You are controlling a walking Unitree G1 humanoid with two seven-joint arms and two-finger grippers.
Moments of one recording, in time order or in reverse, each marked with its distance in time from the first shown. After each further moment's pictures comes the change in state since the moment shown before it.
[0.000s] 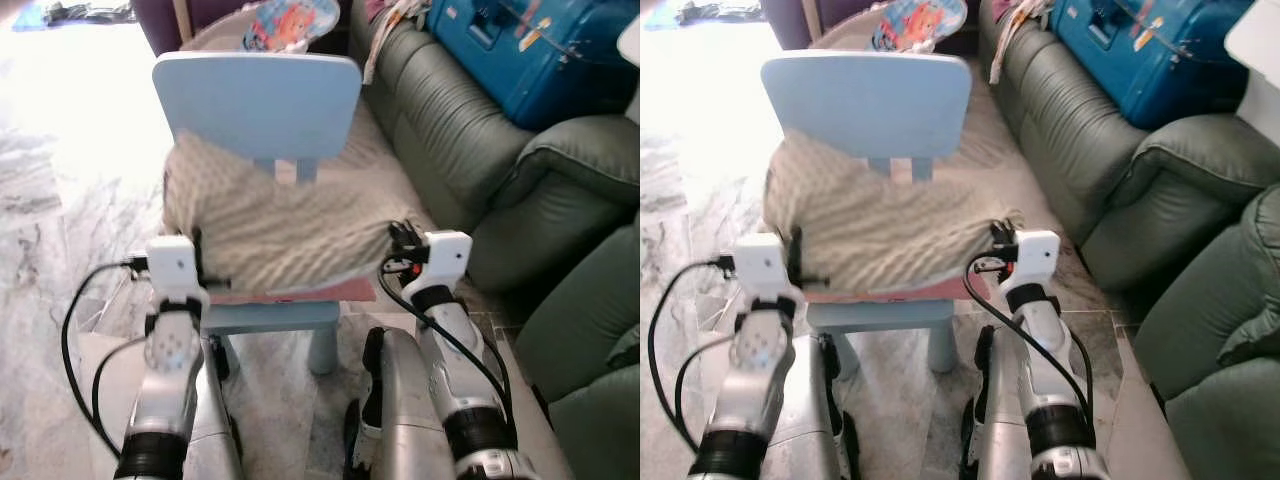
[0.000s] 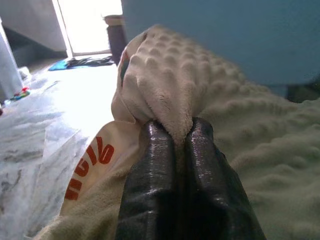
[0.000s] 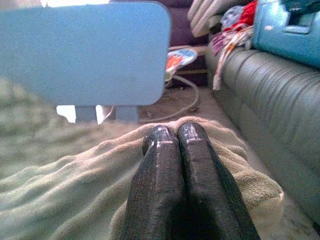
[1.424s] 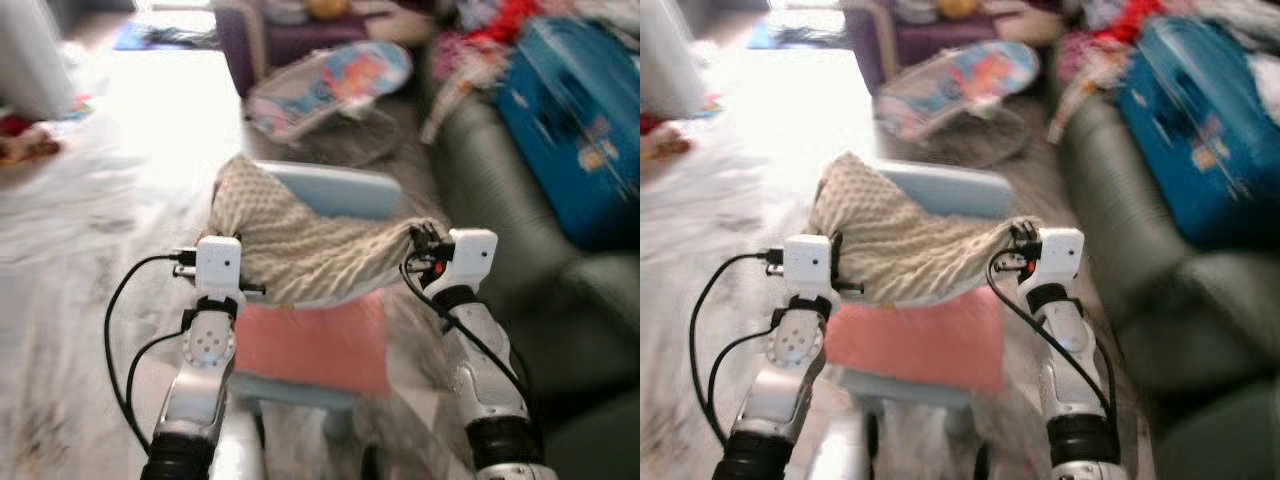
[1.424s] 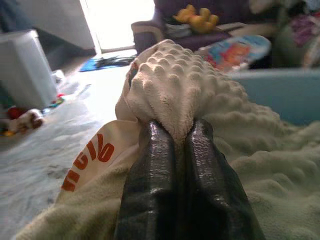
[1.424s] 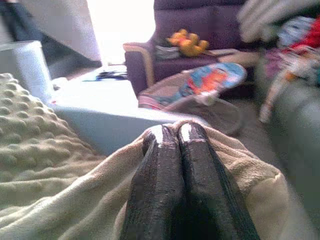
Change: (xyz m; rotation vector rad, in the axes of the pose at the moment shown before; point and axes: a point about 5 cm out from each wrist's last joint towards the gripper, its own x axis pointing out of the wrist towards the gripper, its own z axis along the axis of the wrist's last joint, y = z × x) left arm 0.002 -0.041 0.011 0.036 0.049 -0.097; right arm -0.003 -0.017 0.011 -0.006 0.052 -0.015
